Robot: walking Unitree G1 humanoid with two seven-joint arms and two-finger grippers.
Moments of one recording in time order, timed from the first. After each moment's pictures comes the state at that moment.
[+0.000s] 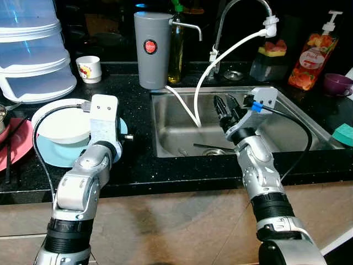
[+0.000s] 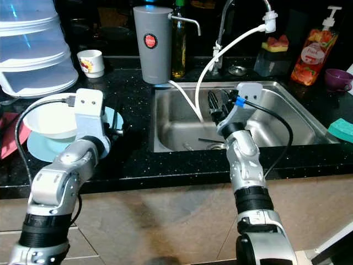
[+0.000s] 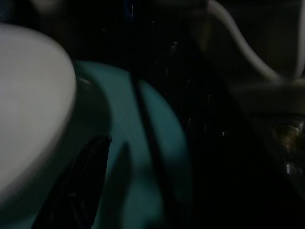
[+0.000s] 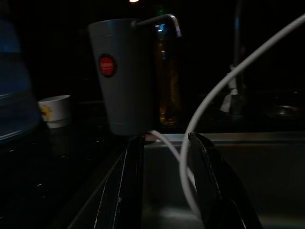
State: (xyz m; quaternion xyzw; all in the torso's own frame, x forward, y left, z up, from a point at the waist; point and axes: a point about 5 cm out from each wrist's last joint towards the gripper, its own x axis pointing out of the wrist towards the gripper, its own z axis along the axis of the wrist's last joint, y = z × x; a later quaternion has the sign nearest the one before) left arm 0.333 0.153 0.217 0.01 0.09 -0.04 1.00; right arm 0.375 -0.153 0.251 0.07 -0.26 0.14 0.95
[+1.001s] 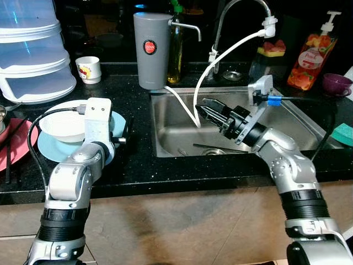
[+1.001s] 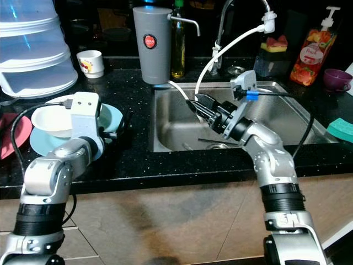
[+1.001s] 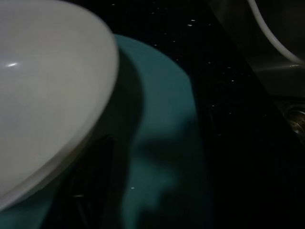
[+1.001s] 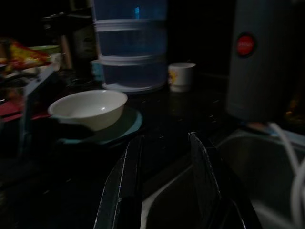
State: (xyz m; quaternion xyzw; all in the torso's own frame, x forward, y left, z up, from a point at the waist) left arm 0.337 0.167 0.219 0.01 0.13 -0.03 0.99; right arm 0.347 -0.159 0.274 0.01 -0.17 0.44 0.88
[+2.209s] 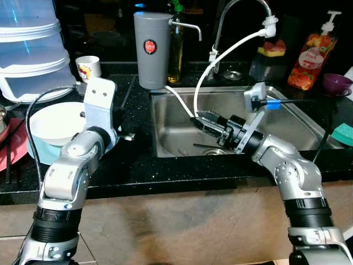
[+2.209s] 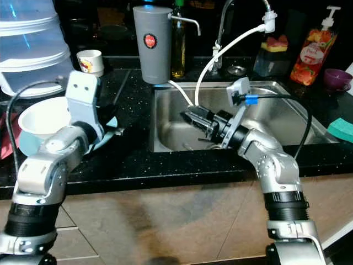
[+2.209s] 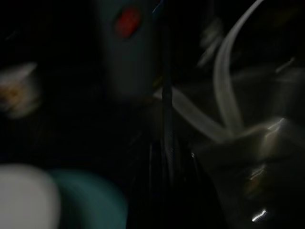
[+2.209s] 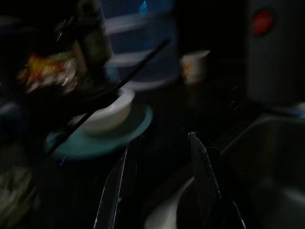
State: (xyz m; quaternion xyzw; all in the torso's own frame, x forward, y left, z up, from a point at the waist) left arm 0.323 0.145 0.273 0.03 -0.07 -0.18 0.98; right arm 0.343 -0.153 0.275 0.09 -0.15 0.43 0.88
